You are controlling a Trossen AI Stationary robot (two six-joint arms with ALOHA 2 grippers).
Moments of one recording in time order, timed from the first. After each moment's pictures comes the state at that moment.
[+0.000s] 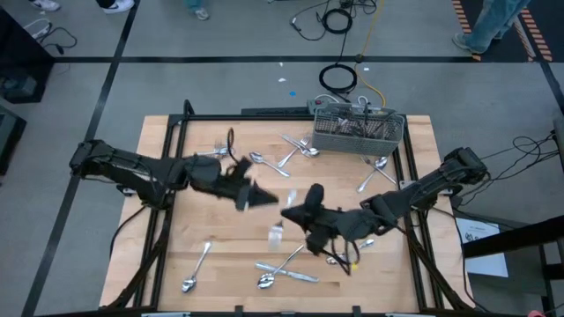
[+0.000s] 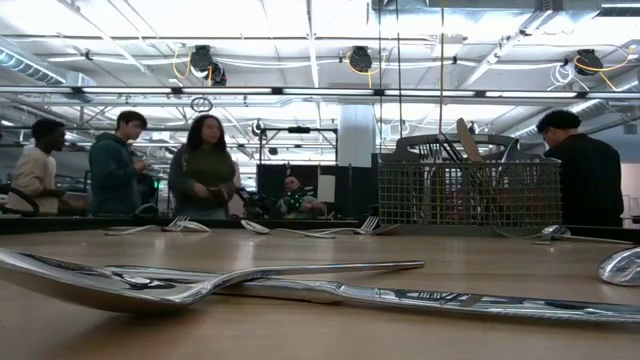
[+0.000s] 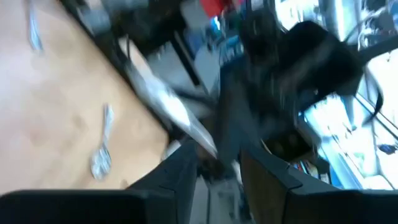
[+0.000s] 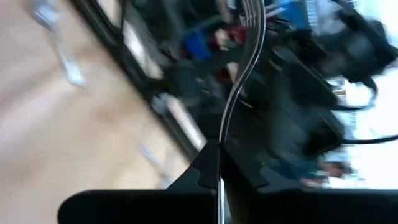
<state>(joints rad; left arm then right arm) -0.18 1.26 1.09 0.01 0.03 -1.06 0.48 1.55 1.33 -0.03 0.67 -0.93</state>
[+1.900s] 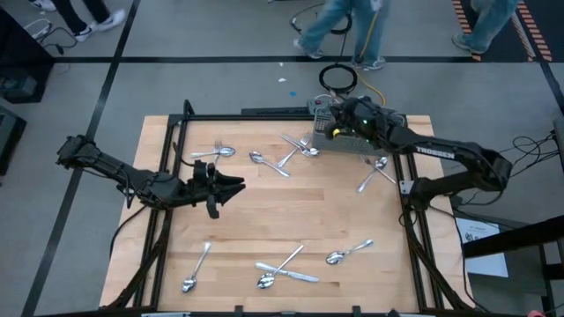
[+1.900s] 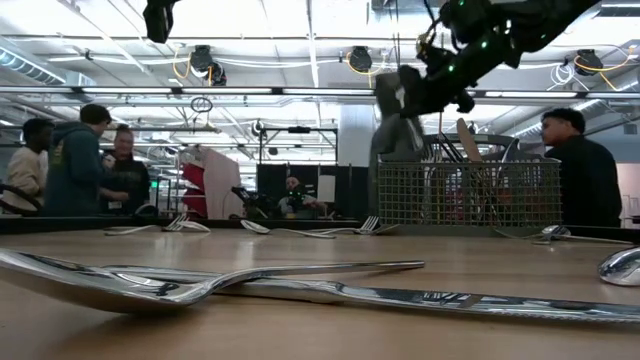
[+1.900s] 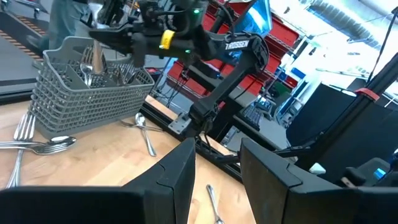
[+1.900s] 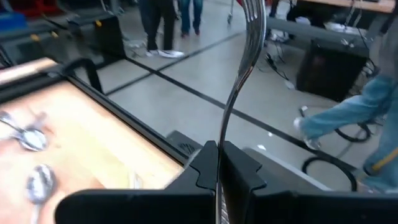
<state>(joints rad) -0.40 0.90 0.59 0.32 -0.59 -0.54 -0.55 1.25 0.80 0.12 0.34 0.13</state>
